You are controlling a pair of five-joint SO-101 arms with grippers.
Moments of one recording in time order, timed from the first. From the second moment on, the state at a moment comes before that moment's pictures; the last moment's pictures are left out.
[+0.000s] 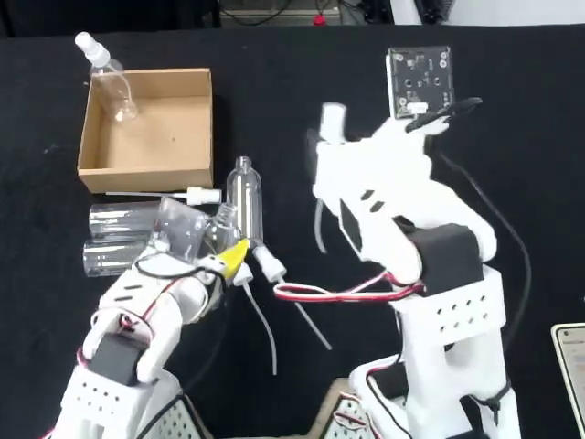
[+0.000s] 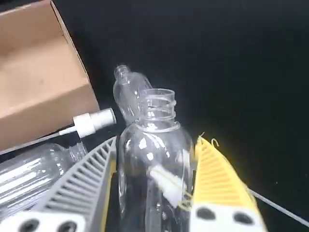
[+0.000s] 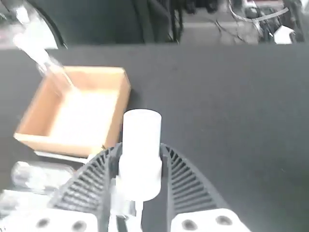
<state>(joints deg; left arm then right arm) 14.9 -92.6 81.1 46.1 -5.8 -16.6 -40.7 13.1 67.5 -13.3</state>
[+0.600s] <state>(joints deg) 14.8 -104.0 88.1 46.1 -5.8 -28.0 -41.1 22.4 39.5 -18.5</state>
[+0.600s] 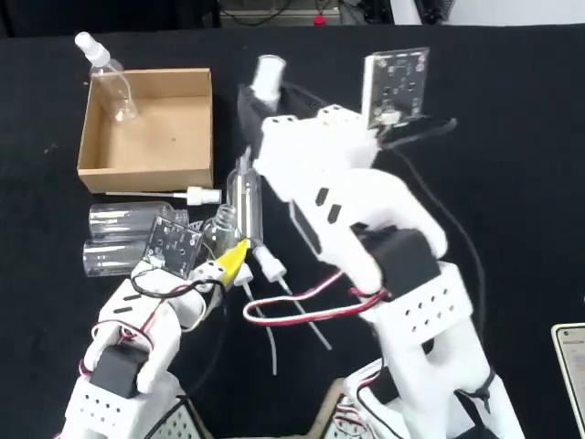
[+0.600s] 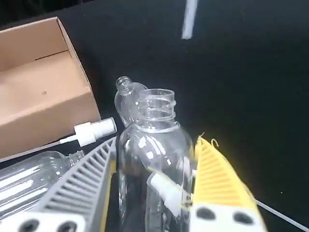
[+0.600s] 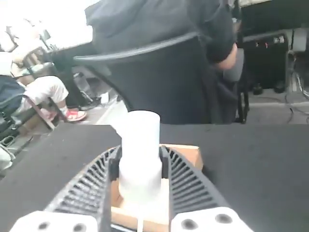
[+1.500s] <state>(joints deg) 14.7 -104.0 88.1 43.2 0.0 -28.6 -41.1 29.5 31.5 -24.0</state>
